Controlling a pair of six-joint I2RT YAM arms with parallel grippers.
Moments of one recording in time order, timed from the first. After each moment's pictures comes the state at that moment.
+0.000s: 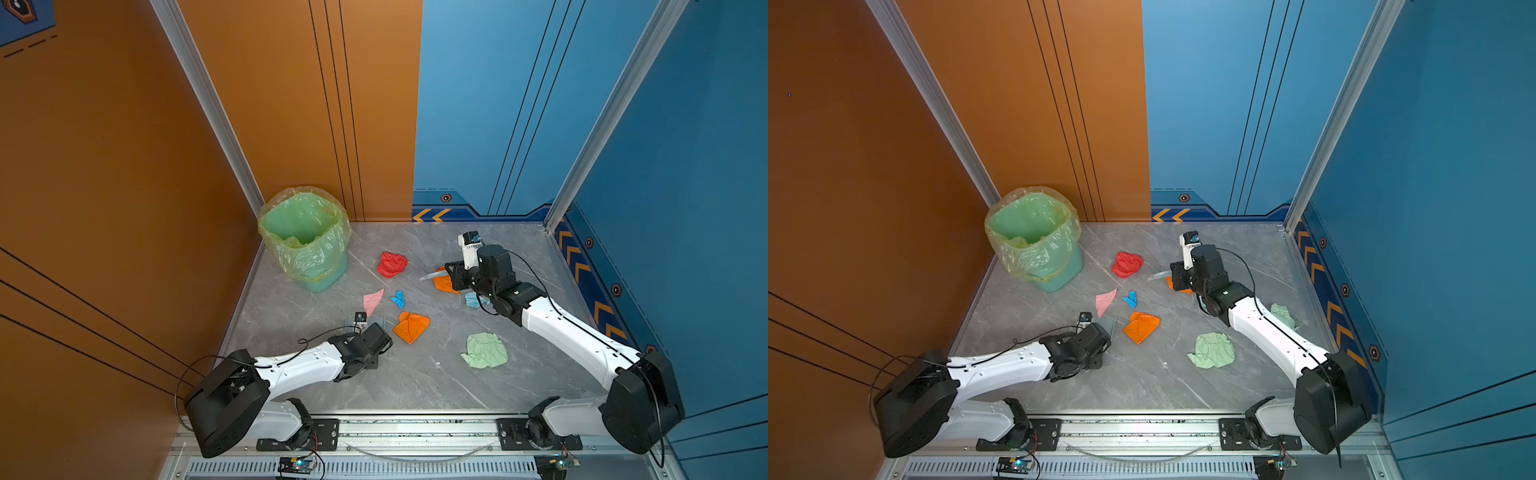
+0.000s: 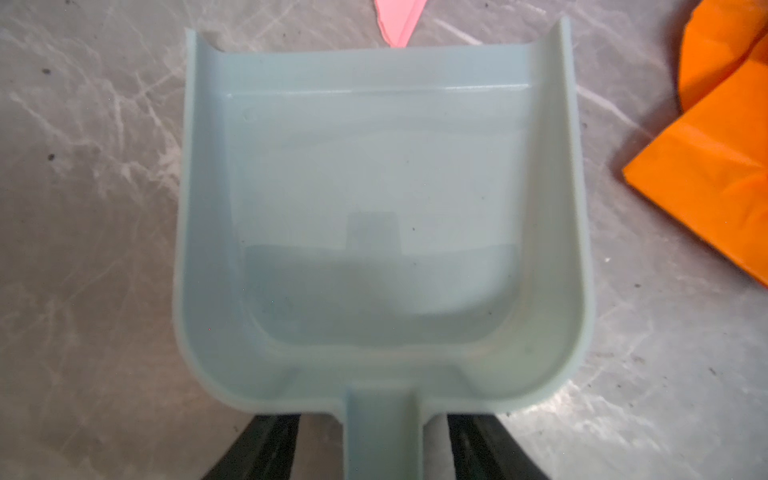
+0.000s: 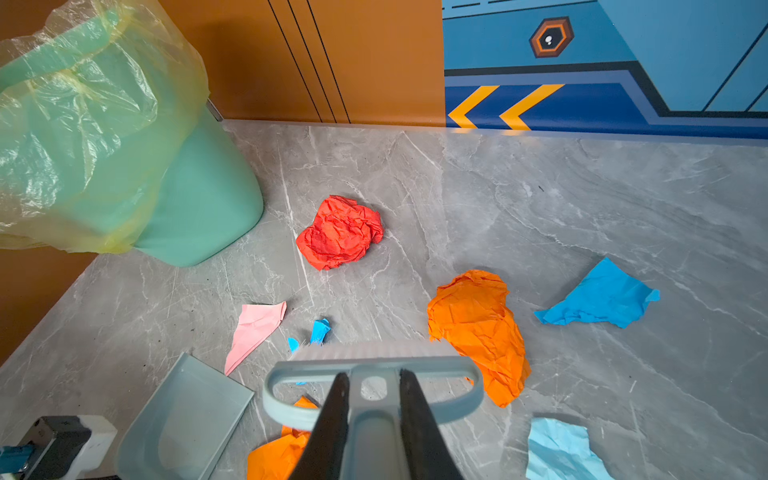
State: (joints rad) left arm -0.84 1.33 0.56 -0.45 -0.35 -0.79; right arm 0.48 1.36 1.01 -0.14 -0.03 0.28
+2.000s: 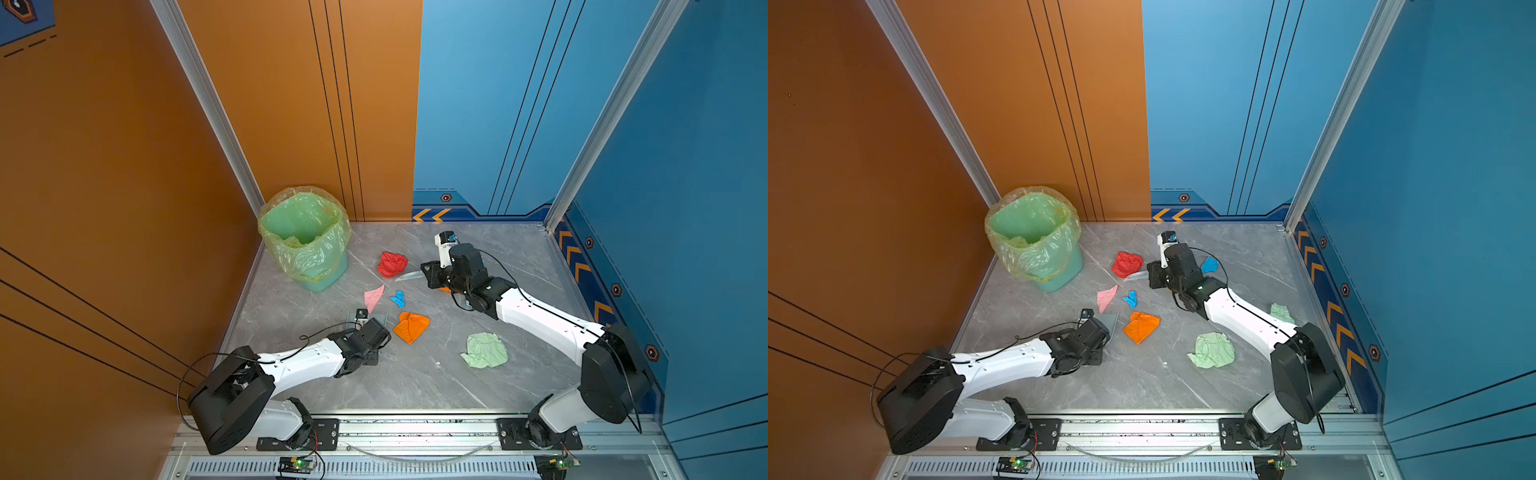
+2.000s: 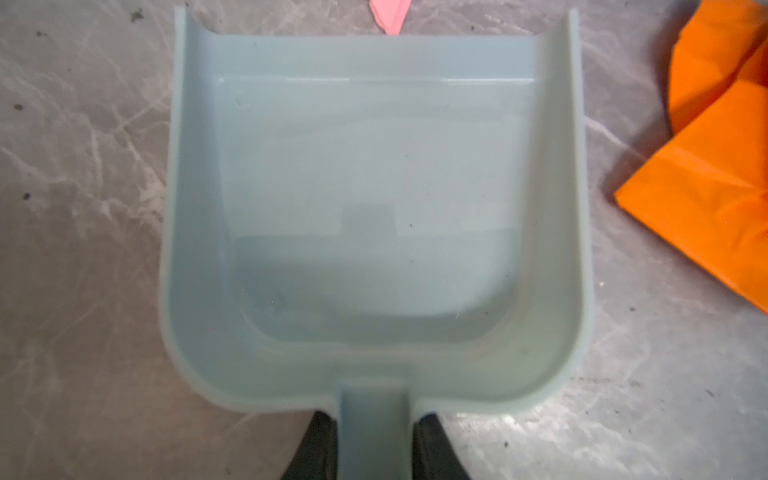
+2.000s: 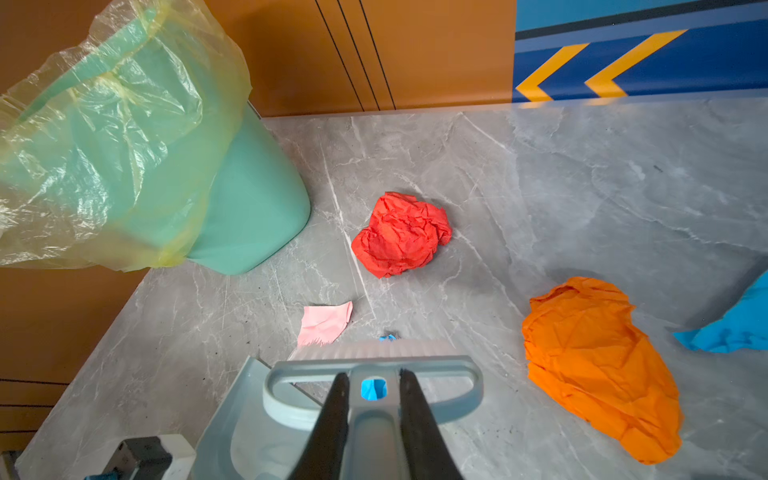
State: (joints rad) left arm -0.80 1.35 0.57 -0.41 -0.31 -0.72; right arm 0.63 1.56 1.13 -0.07 -0.01 0.44
